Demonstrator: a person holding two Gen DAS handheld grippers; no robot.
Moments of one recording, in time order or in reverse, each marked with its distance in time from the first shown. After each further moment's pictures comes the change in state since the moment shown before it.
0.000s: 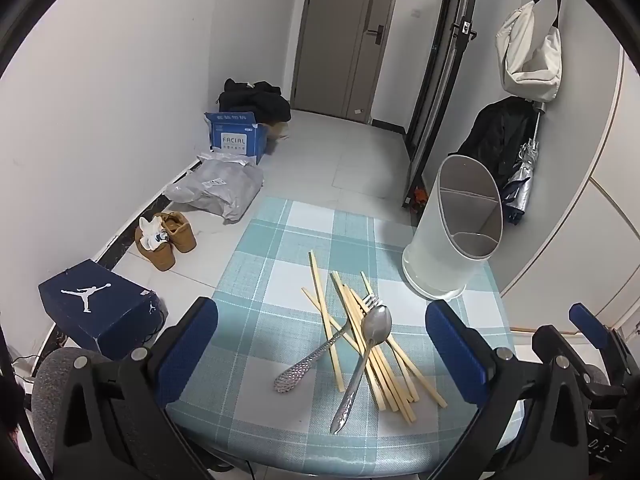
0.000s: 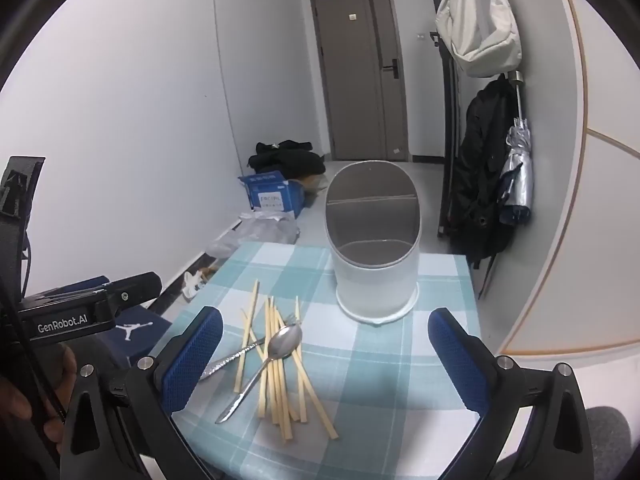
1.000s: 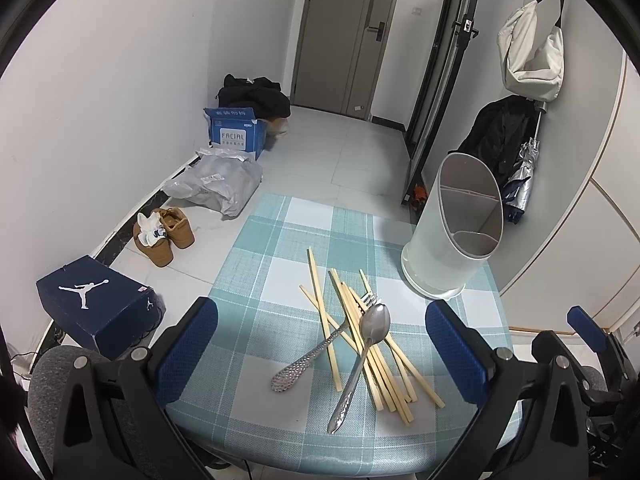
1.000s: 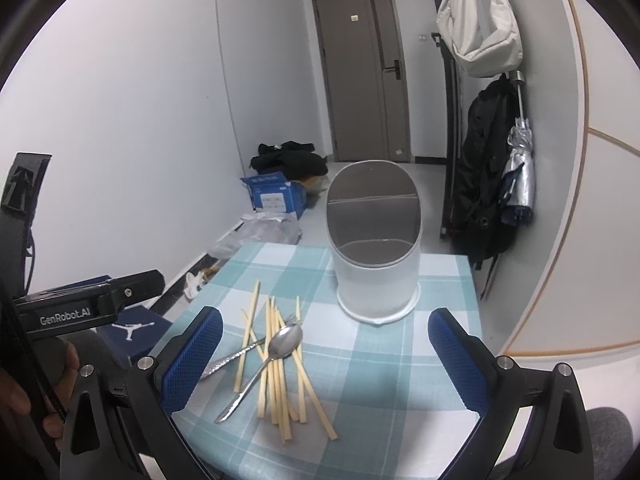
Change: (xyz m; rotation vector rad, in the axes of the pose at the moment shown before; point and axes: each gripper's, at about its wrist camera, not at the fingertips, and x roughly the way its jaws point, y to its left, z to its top) left arm 0.004 0.001 0.001 -0.013 0.015 -0.006; right arm -0.001 -0.001 -0.002 -0.031 -0.010 0.001
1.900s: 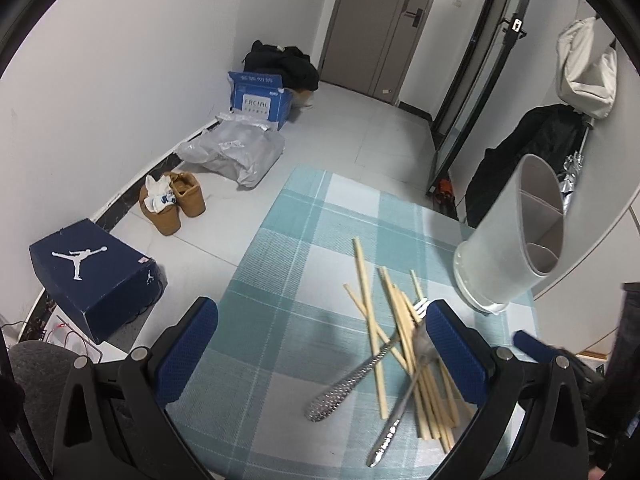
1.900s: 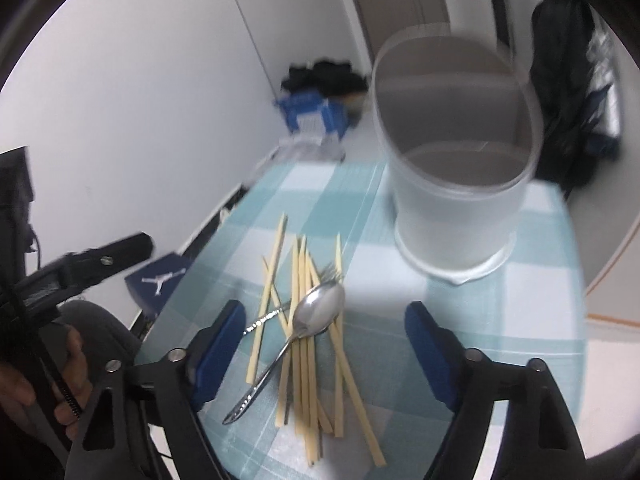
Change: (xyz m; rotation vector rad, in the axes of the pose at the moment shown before) left arm 0.058 0.048 0.005 -0.117 0.095 0.029; right arm 0.128 0.004 -0.017 0.085 0.354 0.229
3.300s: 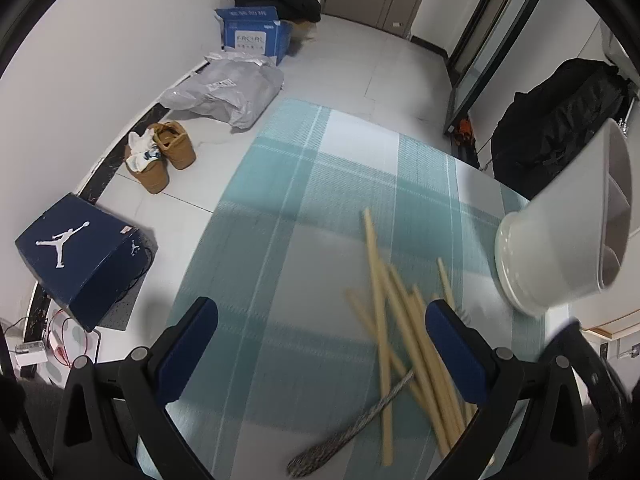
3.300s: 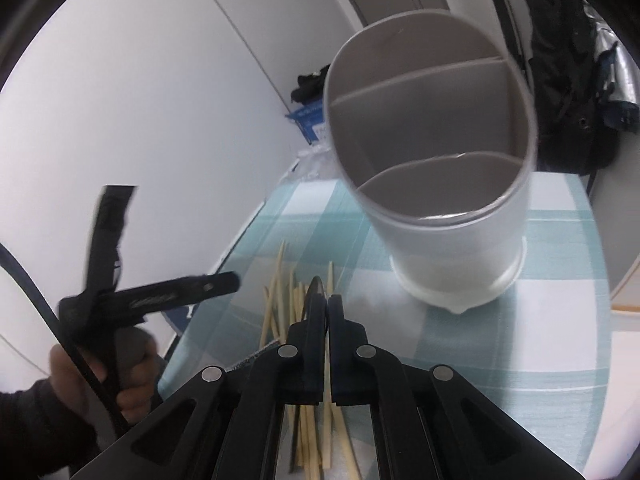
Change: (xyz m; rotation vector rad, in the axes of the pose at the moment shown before) left arm 0.082 -0.014 0.030 0.022 0.258 0.038; right arm -0.008 -0.056 0.018 0.062 -0.056 0.104
